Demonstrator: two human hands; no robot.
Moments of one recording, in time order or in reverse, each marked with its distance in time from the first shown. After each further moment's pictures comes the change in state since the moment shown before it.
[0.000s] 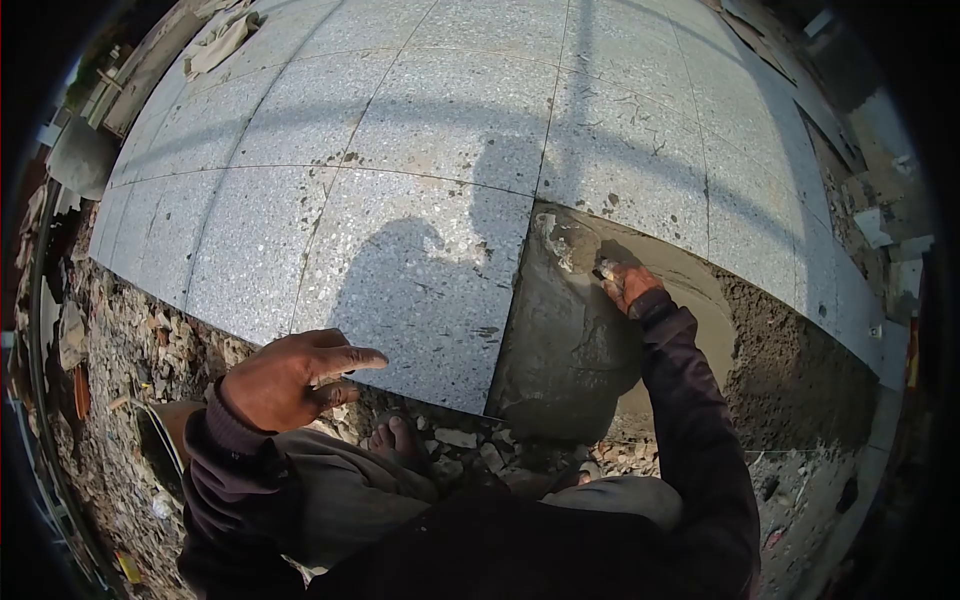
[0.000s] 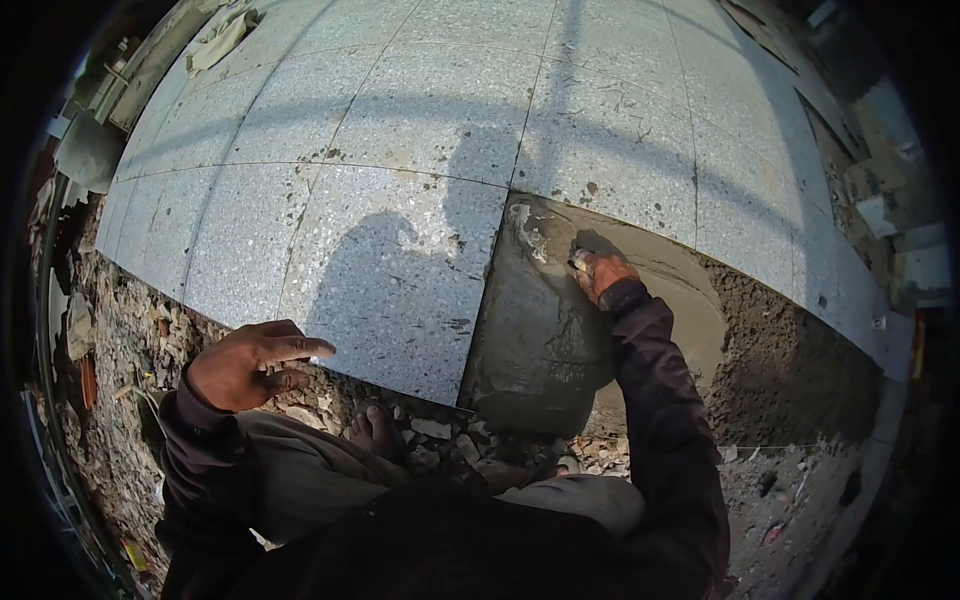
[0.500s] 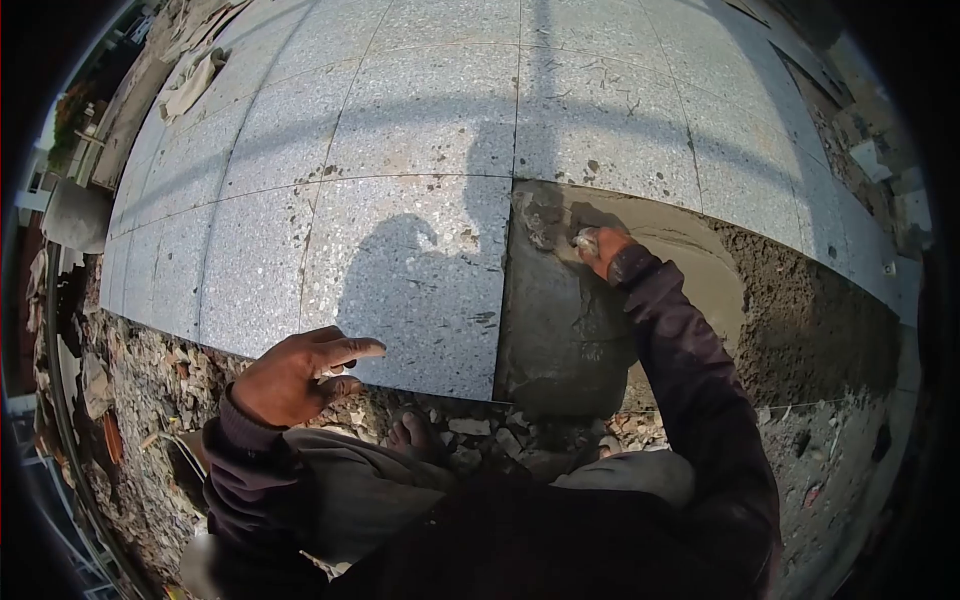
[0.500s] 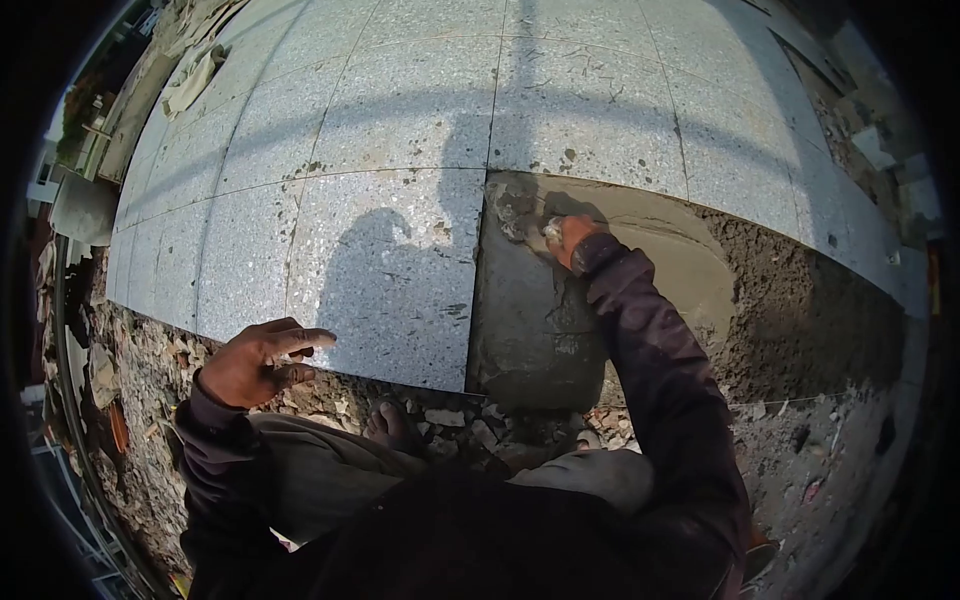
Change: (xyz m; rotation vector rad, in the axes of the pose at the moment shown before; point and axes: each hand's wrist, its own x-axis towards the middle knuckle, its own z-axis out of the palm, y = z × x) left_hand 0.021 0.018 -0.002 0.011 -0.100 -0.122; right_hand 0.008 -0.013 0.013 0.199 -0.113 0.018
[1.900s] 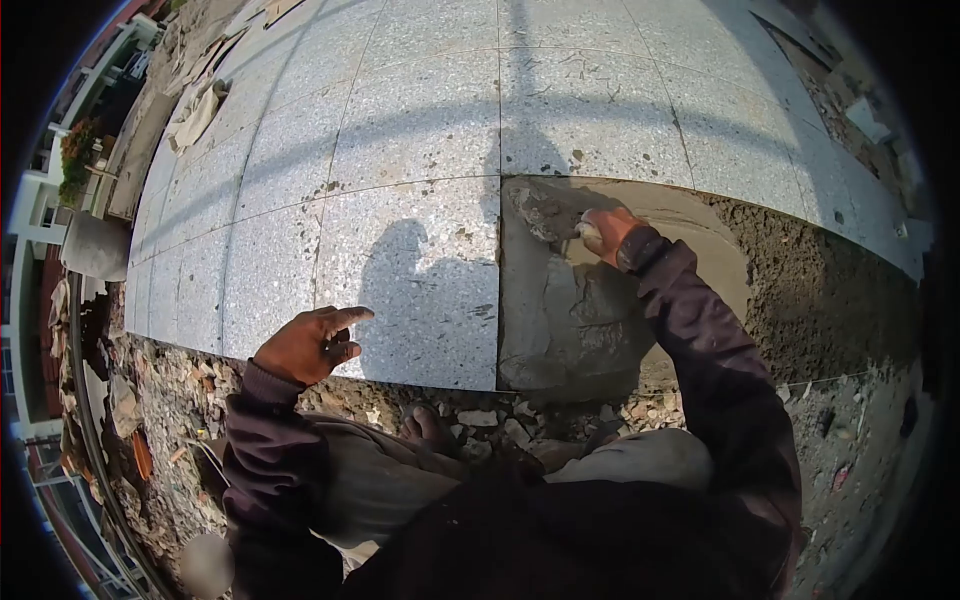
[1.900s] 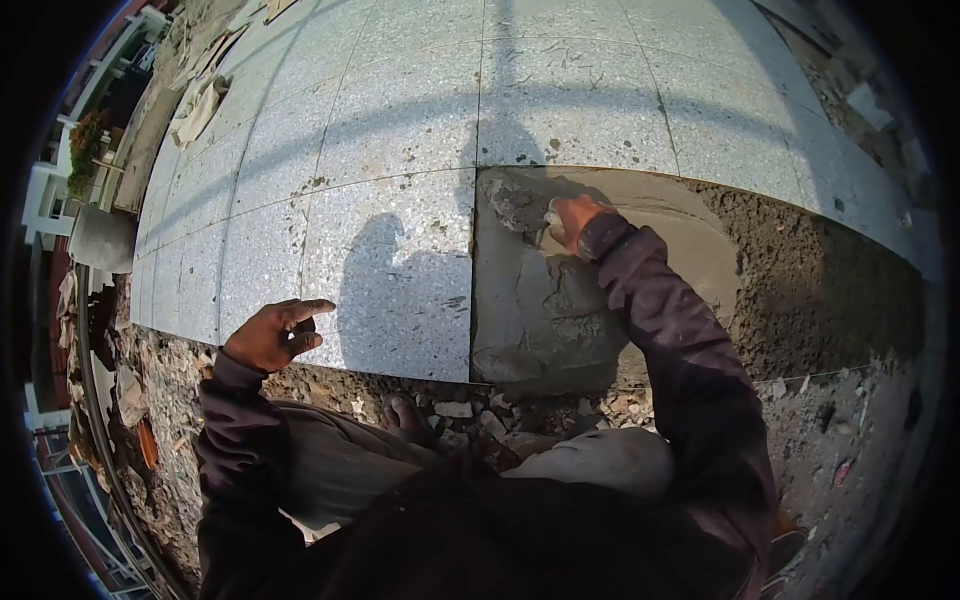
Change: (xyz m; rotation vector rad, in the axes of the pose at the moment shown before) left_hand 0.015 -0.012 0.009 0.119 0.059 -0.137; right_hand -0.038 -0.005 -0.049 -0.036 0.043 -0.079
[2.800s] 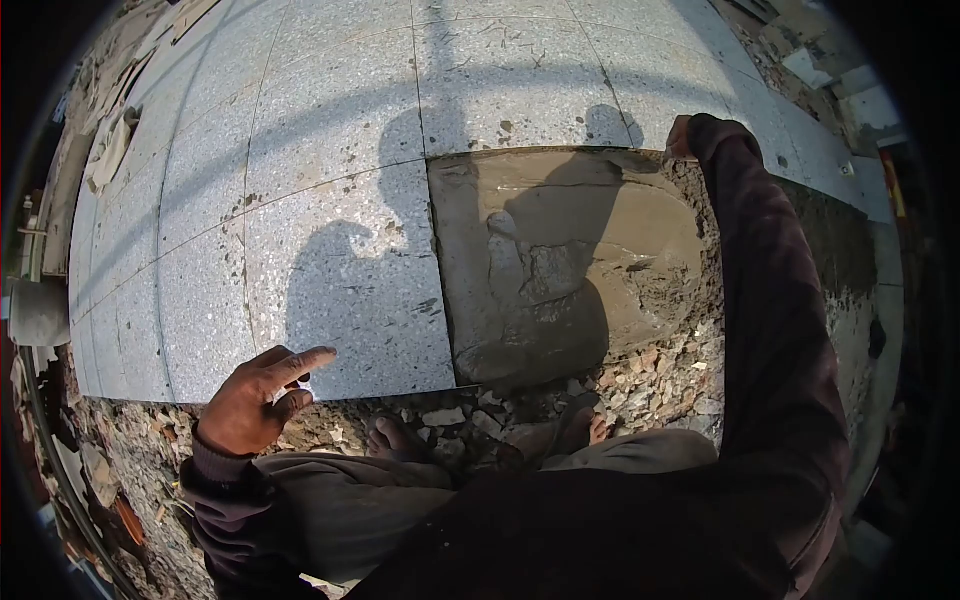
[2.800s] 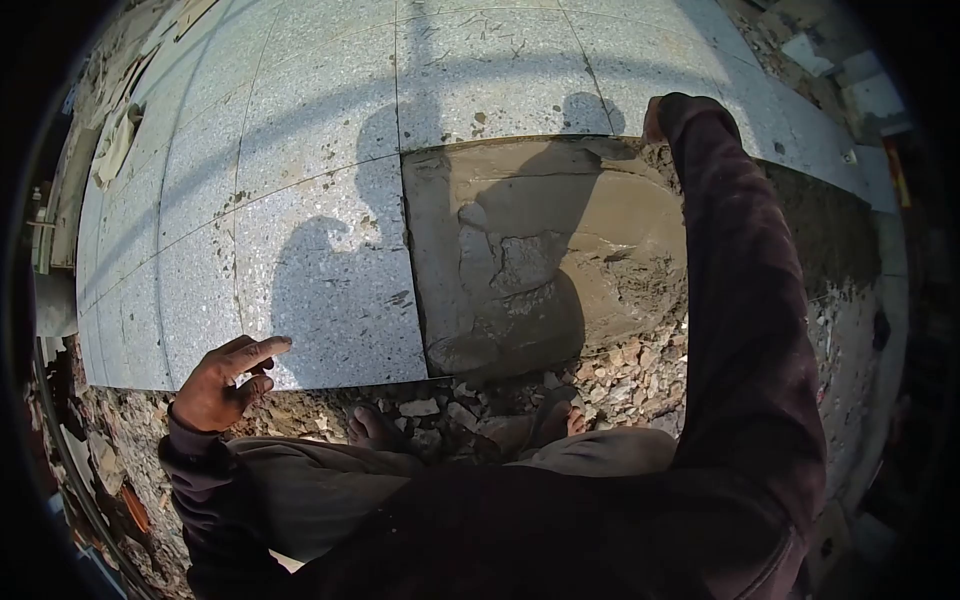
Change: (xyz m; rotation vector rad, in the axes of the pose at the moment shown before) left_hand -0.001 0.015 -0.004 -0.116 -0.045 0.183; right_hand 0.014 0.221 -0.125 -0.373 -0.477 0.246
